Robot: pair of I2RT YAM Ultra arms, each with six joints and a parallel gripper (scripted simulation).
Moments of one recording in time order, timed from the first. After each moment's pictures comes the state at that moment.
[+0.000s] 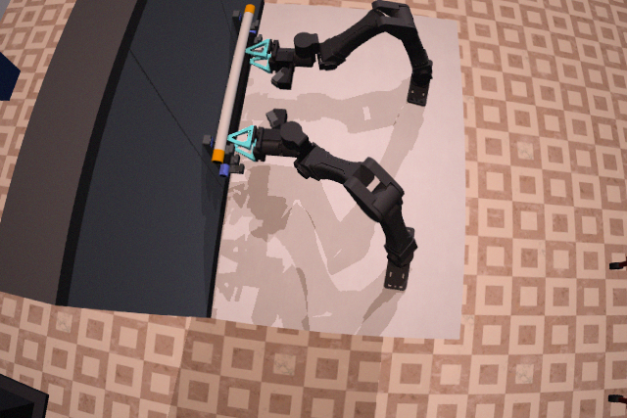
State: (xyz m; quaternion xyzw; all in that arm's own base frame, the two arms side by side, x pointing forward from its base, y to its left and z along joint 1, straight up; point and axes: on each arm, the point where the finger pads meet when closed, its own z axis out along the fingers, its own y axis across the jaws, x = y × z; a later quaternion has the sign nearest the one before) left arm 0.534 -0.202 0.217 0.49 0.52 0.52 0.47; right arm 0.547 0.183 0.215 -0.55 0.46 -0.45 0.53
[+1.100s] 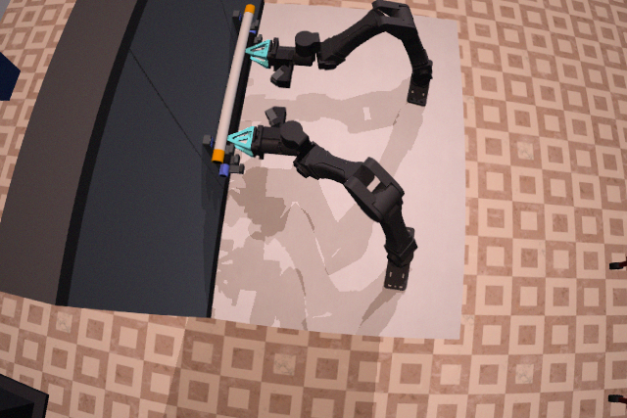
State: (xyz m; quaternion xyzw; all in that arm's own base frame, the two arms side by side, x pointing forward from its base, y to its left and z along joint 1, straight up) left arm 0.536 -0.204 0.231 0.48 0.52 0.52 0.48; right arm 0.548 0.184 0.231 -0.53 0.45 -0.46 0.54
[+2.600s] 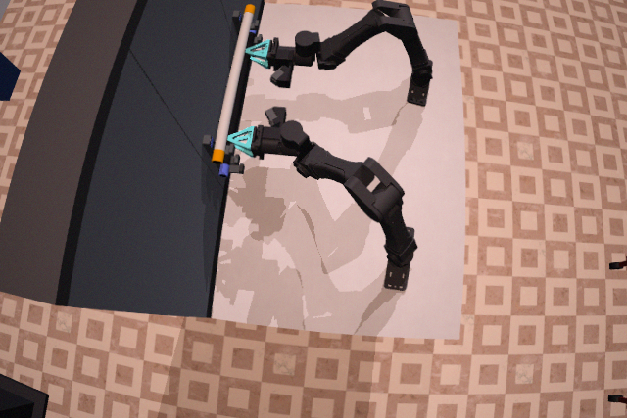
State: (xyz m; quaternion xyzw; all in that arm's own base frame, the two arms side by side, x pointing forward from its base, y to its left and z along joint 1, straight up) left arm 0.536 -0.204 0.231 0.48 0.52 0.52 0.48; right arm 0.548 0.184 0.231 -0.53 0.45 -0.46 0.54
